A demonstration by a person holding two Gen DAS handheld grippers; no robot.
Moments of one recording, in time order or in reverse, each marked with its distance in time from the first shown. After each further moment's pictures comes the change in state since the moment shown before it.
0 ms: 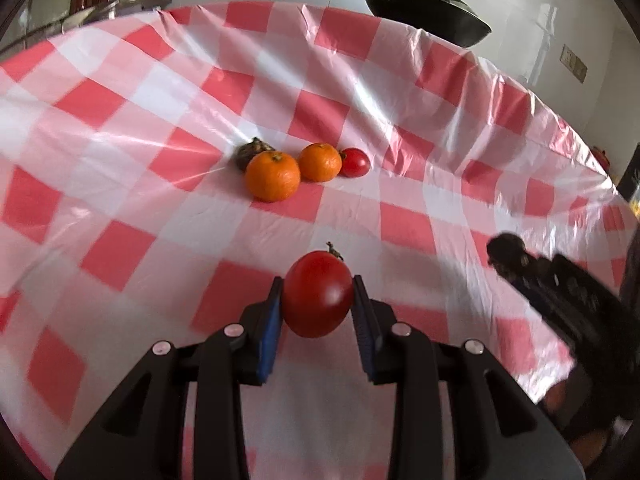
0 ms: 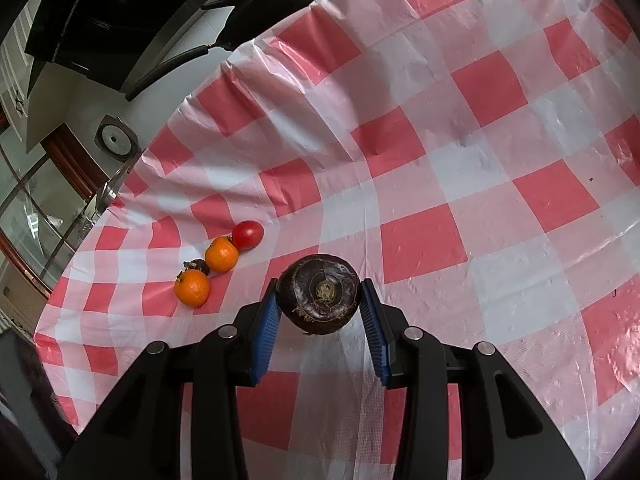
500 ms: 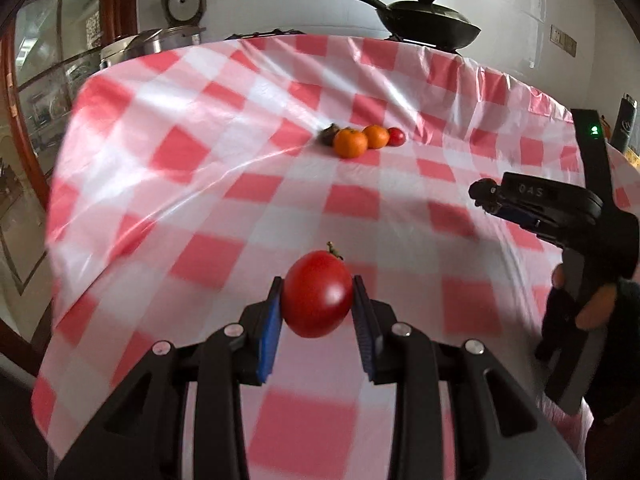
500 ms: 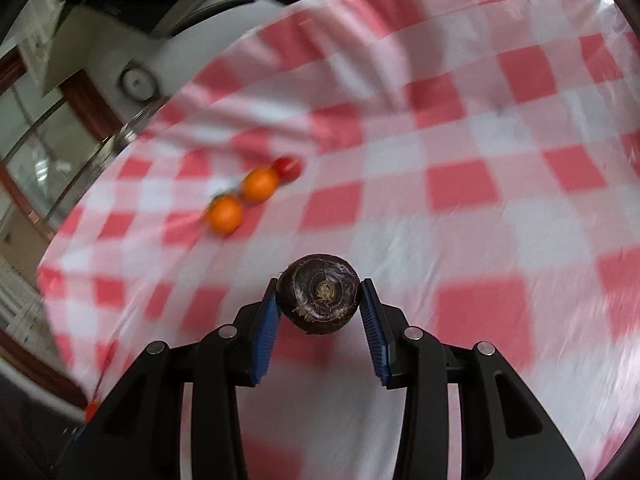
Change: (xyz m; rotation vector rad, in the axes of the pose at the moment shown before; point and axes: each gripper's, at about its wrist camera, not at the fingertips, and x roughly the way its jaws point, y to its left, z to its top) left arm -0.132 0.057 -0.094 0.075 -0.042 0.136; right arm -0.025 0.052 -0.057 -0.180 0.148 0.045
